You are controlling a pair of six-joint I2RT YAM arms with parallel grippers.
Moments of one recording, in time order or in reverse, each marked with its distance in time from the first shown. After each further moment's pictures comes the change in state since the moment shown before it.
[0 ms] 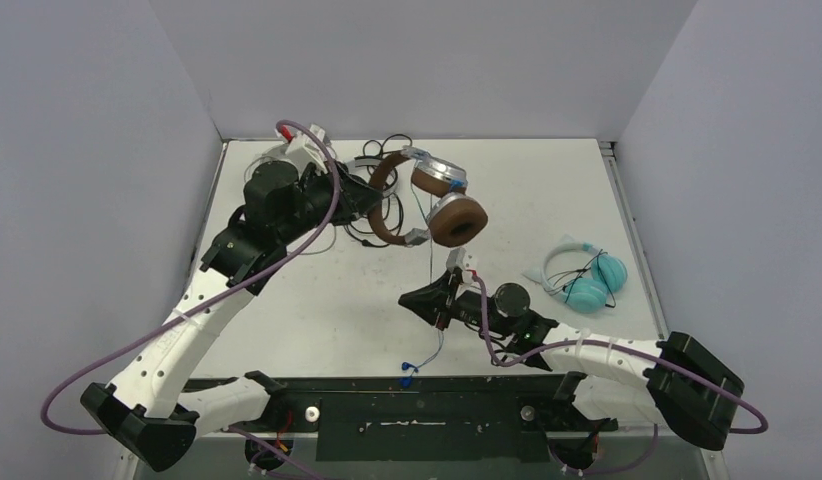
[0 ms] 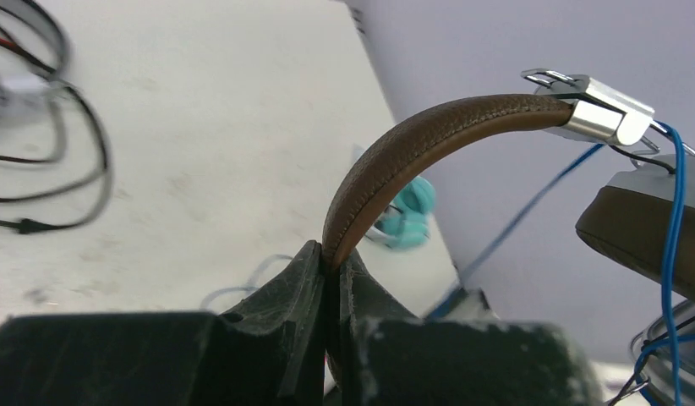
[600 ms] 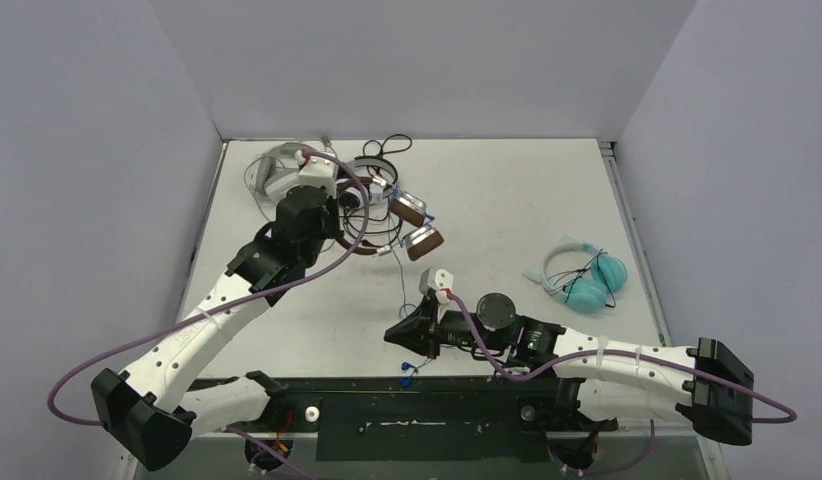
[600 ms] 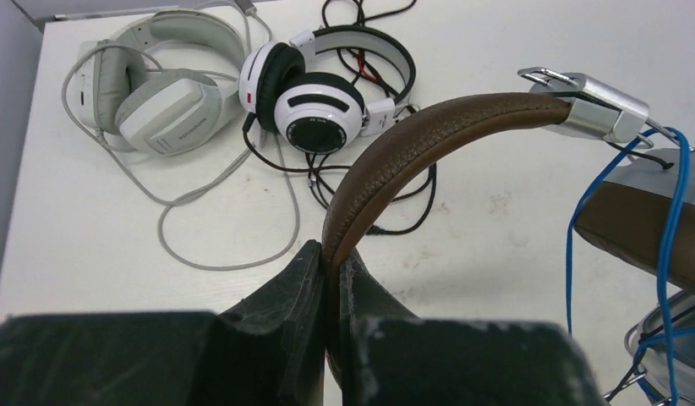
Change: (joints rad) left arm -0.019 0.002 -0.148 -0.024 -0.687 0.504; right arm 0.262 -0.140 0.121 -0.365 0.017 0.026
